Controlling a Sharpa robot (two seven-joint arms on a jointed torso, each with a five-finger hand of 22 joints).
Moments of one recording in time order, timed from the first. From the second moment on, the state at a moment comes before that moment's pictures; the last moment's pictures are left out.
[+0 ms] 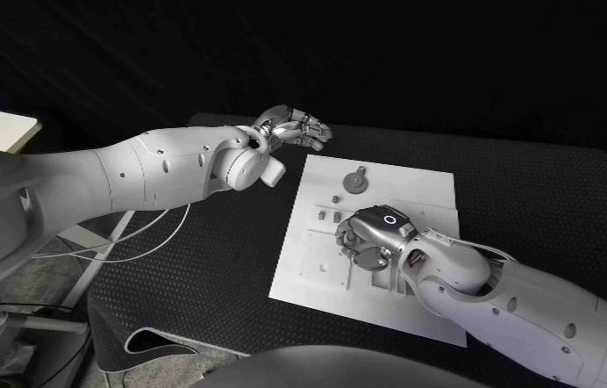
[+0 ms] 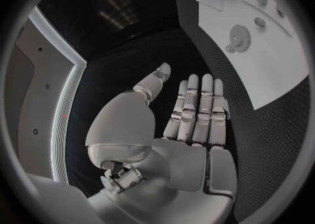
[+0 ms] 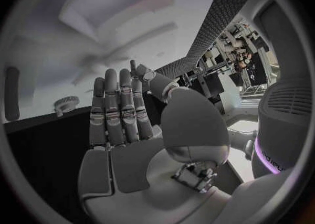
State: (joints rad) left arm 1.25 -0.78 -0.12 1.28 -0.24 -0.24 0.25; left_hand 1.10 -0.09 0.44 -0.29 0.05 0.89 0.17 0.29 0.47 1.18 0.13 0.07 0.18 0.88 0.13 0.53 0.36 0.01 0.82 0.03 0.06 0.91; right arm 0.96 -0.56 -0.05 1.46 -1.87 -0.31 -0.04; right_hand 1.21 -0.11 0.66 -0.29 0.05 1.05 0.10 0.33 0.54 1.30 0.06 0.20 0.15 1.09 0.05 0.46 0.71 0.24 0.83 0.18 0.30 1.28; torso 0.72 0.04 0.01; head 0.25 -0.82
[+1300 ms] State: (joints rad) left arm 1.25 -0.78 -0.12 1.28 -0.24 -0.24 0.25; left_hand 1.10 -0.09 0.44 -0.29 0.05 0.89 0.17 0.29 0.47 1.17 0.13 0.07 0.18 0.88 0.13 0.53 0.36 0.01 0.82 0.03 0.06 0.91; right arm 0.96 -0.54 -0.06 1.44 -1.87 -0.31 -0.04; right_hand 1.21 -0.11 0.66 -0.29 0.05 1.05 0.10 0.33 0.55 1.30 0.06 0.20 0.15 1.09 0.05 0.45 0.71 0.24 0.83 0.18 0.30 1.28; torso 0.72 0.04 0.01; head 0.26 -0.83
